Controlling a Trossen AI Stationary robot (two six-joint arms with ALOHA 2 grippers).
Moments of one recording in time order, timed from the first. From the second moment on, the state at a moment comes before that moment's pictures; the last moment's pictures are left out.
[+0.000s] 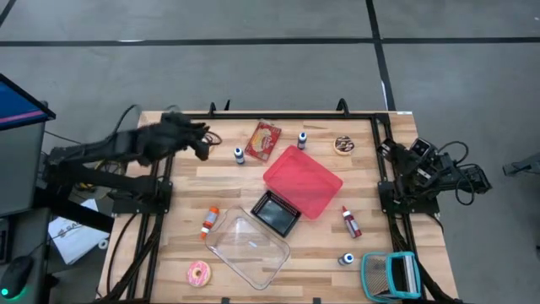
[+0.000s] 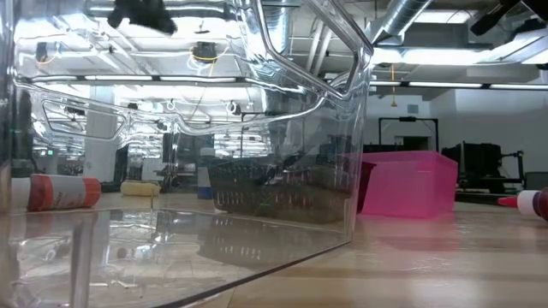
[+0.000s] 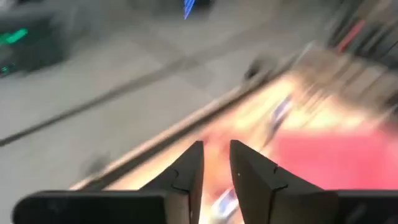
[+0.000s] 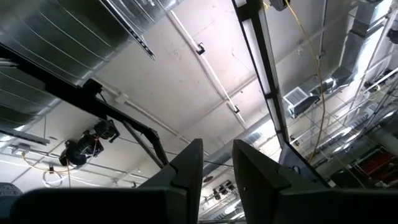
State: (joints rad) left arm 0.13 0.91 1.09 -0.81 -0.71 -0.40; right arm 0.10 0.02 0.07 0.87 0.17 0.57
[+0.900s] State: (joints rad) left arm 0.89 1.56 1.15 -1.05 -0.29 -0.45; right arm 0.10 0.02 0.07 0.82 0.26 0.58
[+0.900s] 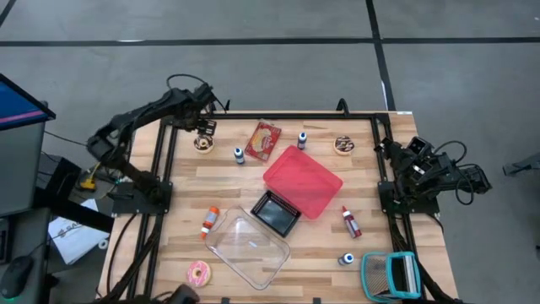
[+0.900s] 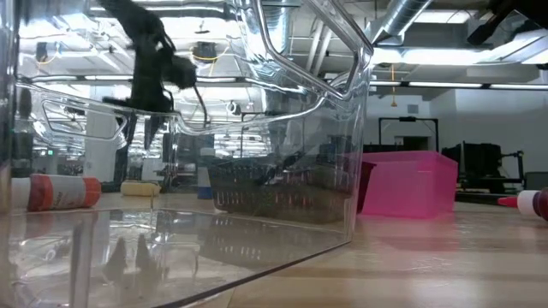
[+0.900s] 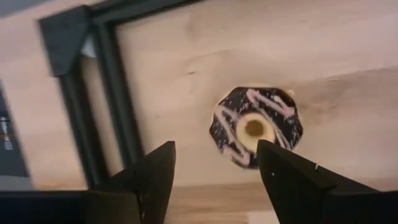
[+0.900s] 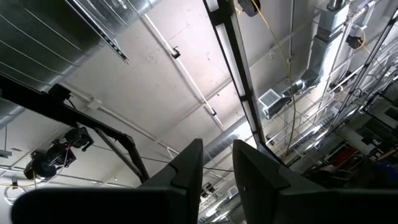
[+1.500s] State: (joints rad) left arm 0.97 1.50 0.86 -0.79 -0.10 -0.43; right arm 0.10 0.03 0.20 0.62 0.26 0.54
